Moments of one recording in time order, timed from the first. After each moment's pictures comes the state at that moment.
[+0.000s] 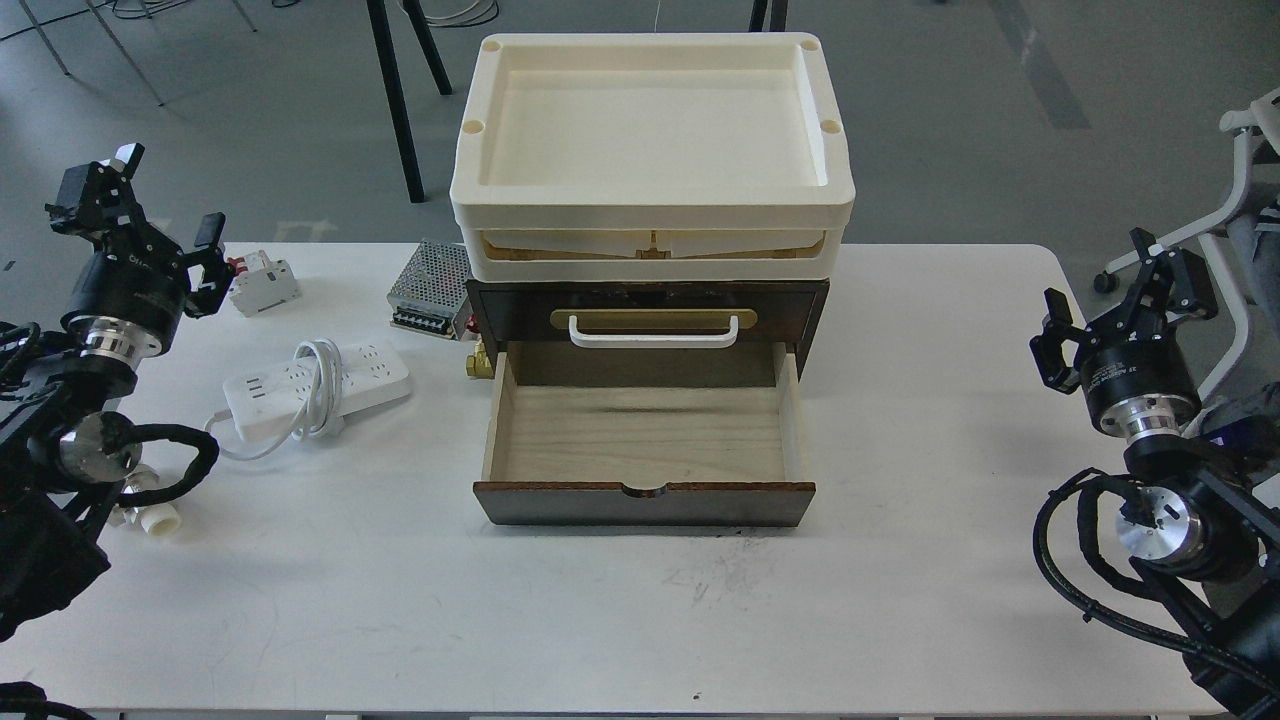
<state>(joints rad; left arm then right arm) -0.56 0.44 -0.99 -0.58 0.32 -0.37 -0.49 0.27 -0.45 1.02 1.11 -0.24 -0.04 0.49</state>
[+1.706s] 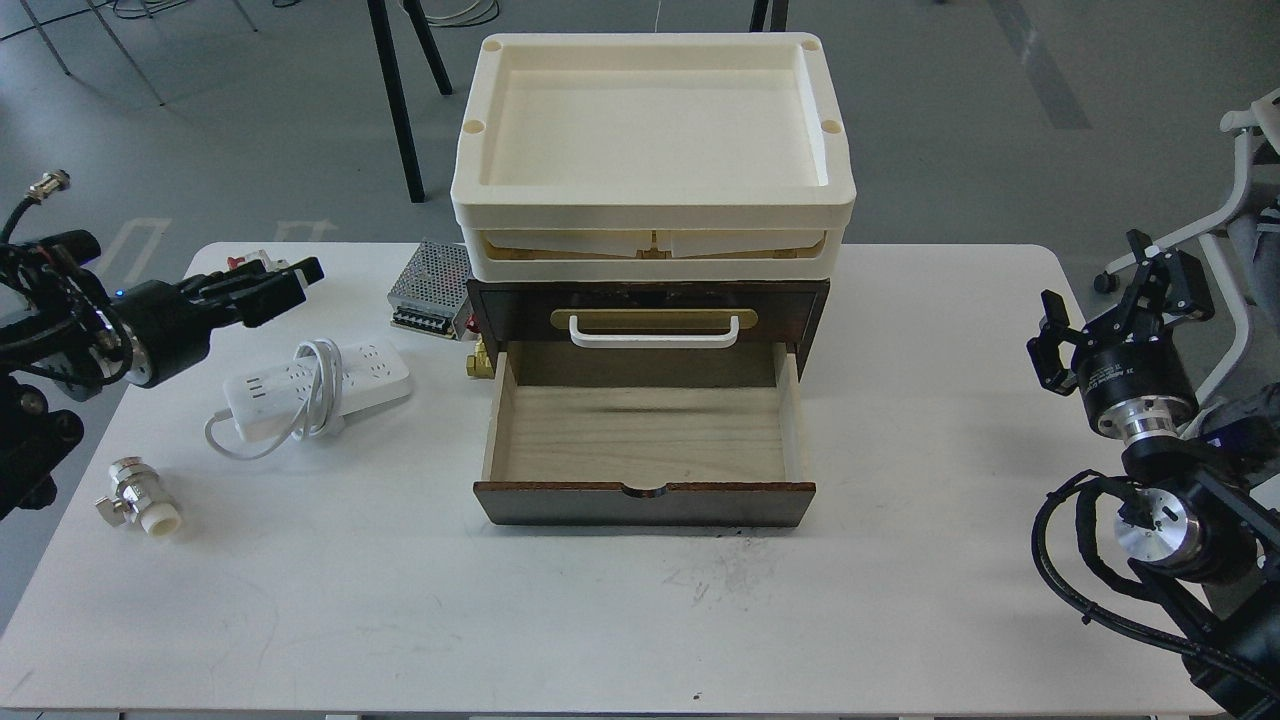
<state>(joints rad) -0.62 0.69 -0.62 -0.81 1.62 -0.07 -0.49 0.27 -0.45 1.02 1.11 -0.24 -0.04 0.49</state>
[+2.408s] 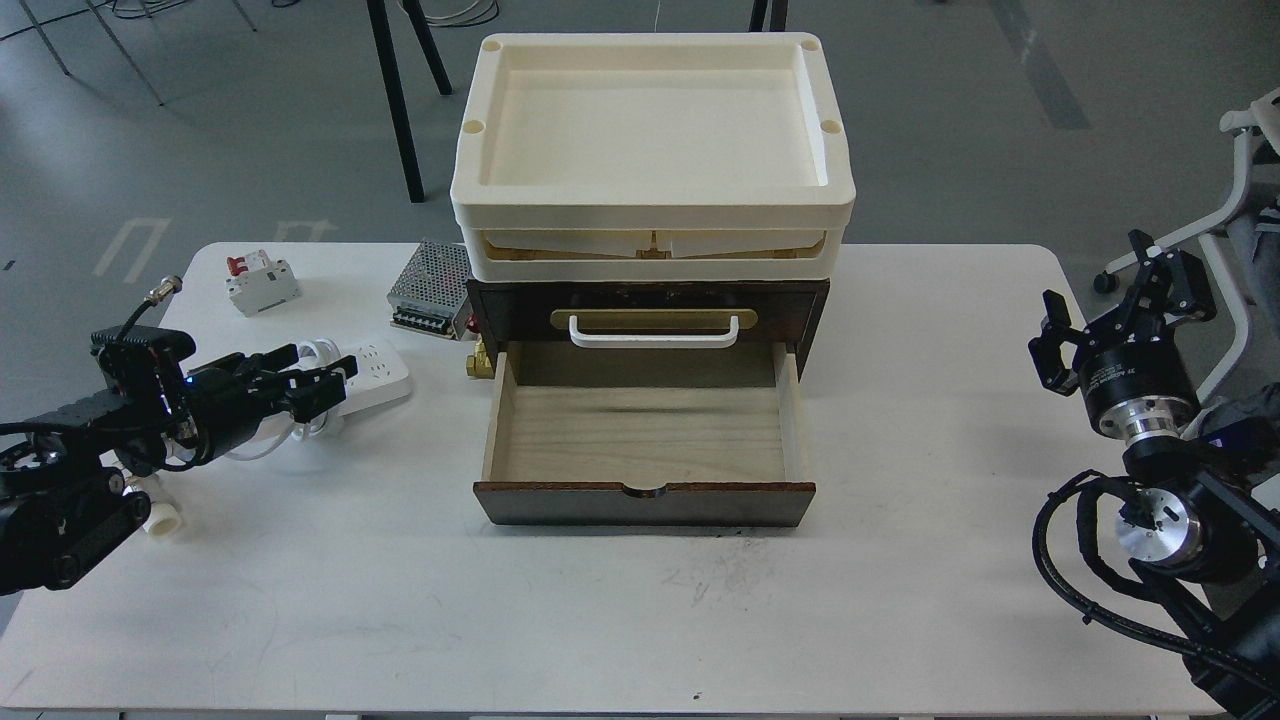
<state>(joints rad) -0.62 0.56 -0.35 -0.60 1.61 0.12 -0.49 0.27 -0.45 1.02 1.11 -0.24 -0.04 0.49</state>
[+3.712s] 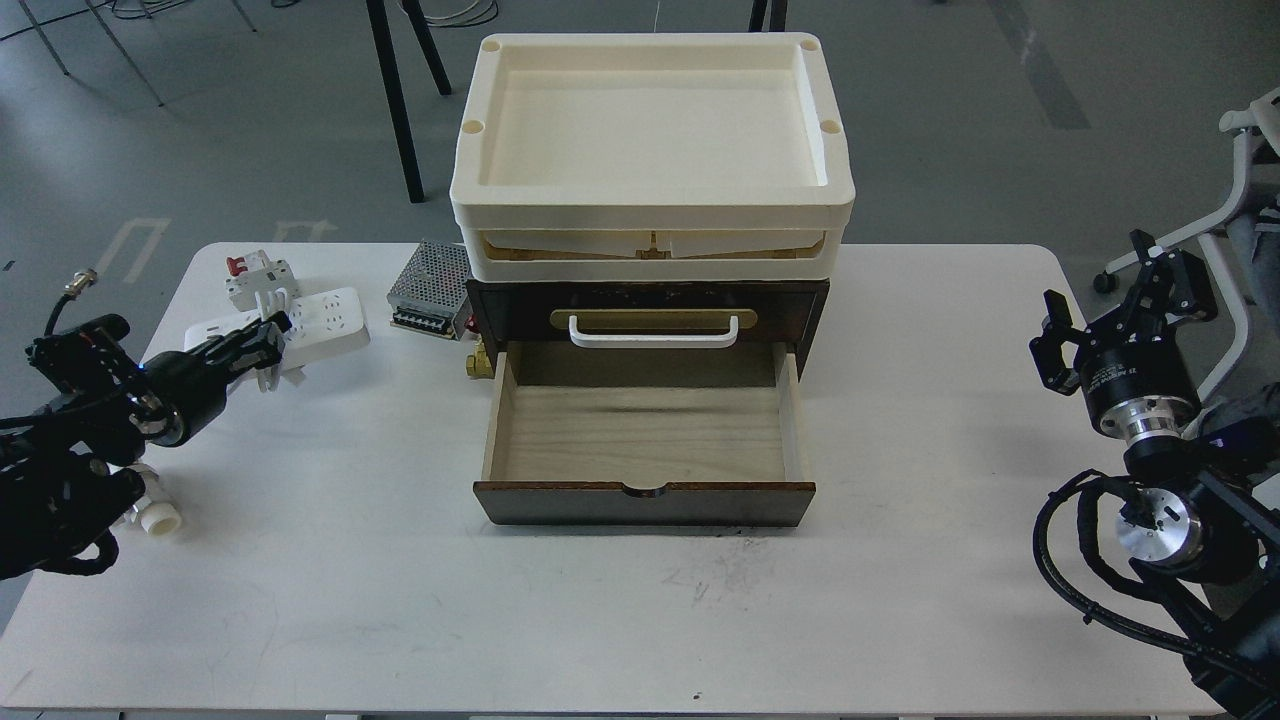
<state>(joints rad) -0.63 0.62 -0.40 -0.53 1.02 0.05 -0.49 0.27 -0.45 1.03 1.12 -0.24 -0.04 0.49</state>
